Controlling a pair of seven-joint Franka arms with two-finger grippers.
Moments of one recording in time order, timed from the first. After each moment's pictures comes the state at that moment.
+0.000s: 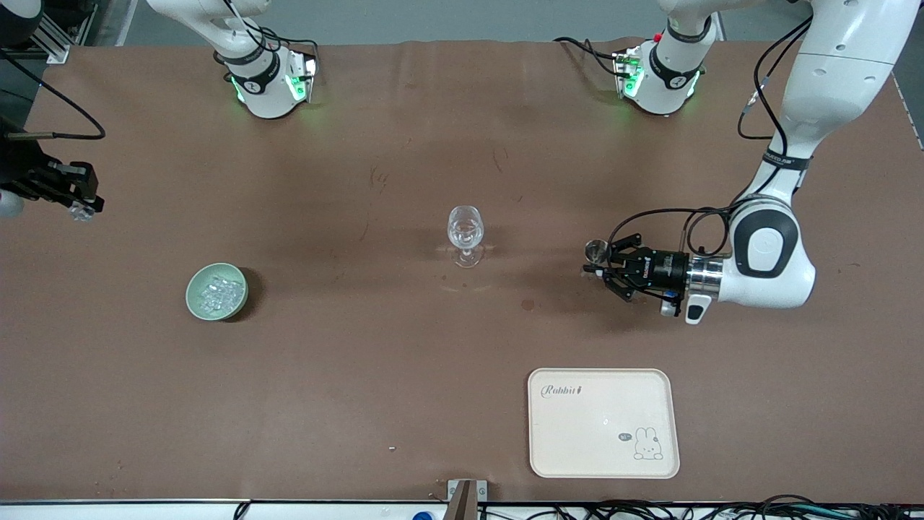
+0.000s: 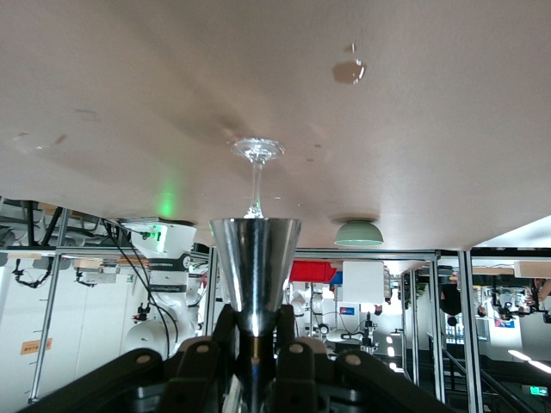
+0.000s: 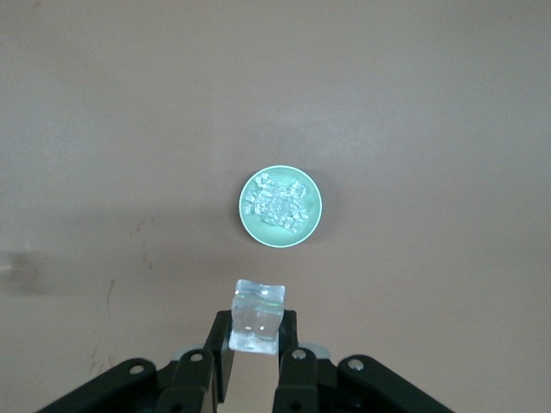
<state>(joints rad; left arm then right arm) 0.15 0.54 -0.30 -1.85 -1.08 1.83 -0.83 0.01 -0.02 -0.03 -1.60 -0.01 1.60 -0.03</state>
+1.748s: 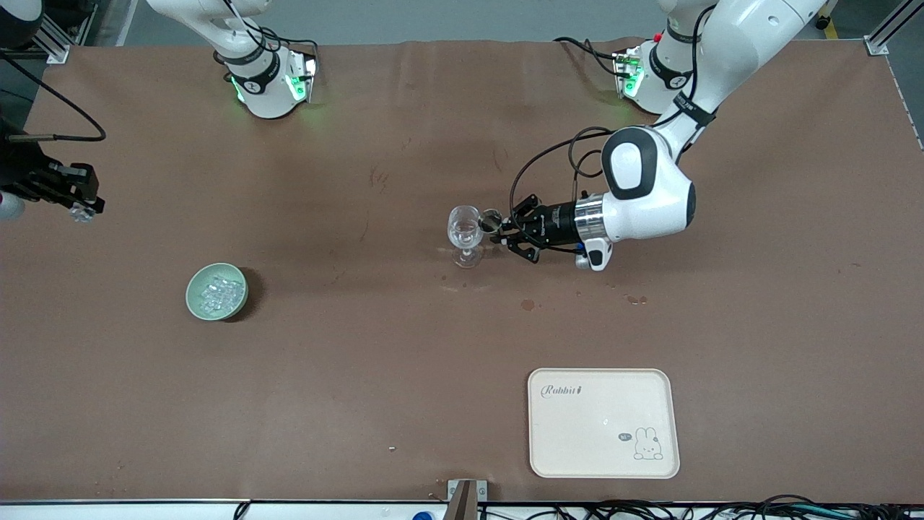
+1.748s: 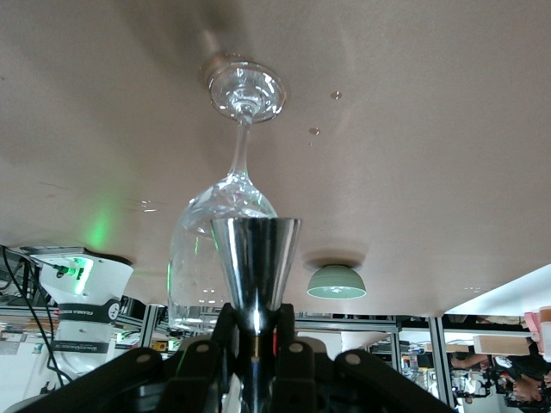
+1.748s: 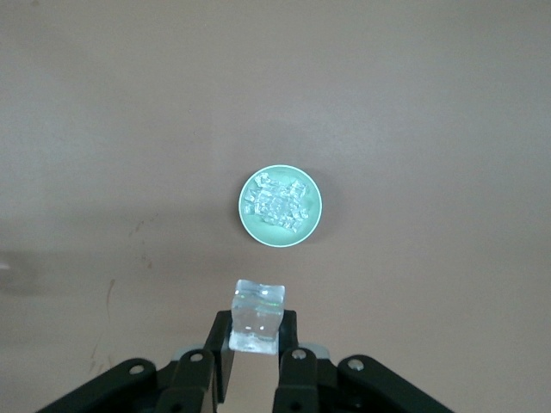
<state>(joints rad) 0.14 0.44 -0.76 -2.03 -1.11 2.48 -1.13 0.01 -0.01 -0.03 -1.60 -0.01 1.60 -0.03</state>
